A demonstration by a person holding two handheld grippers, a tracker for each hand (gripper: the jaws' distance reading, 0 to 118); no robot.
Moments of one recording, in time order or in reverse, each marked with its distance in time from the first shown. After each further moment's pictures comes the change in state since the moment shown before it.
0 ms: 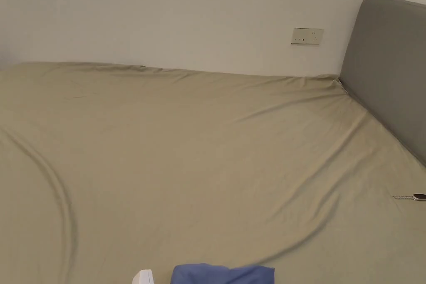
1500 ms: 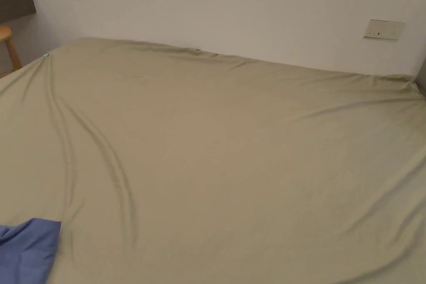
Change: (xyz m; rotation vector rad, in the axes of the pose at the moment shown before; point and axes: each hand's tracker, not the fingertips) left arm -0.157 0.143 0.397 0.198 1.051 -0.199; right arm -0.087 -0.015 0.231 0.723 -0.519 0.131
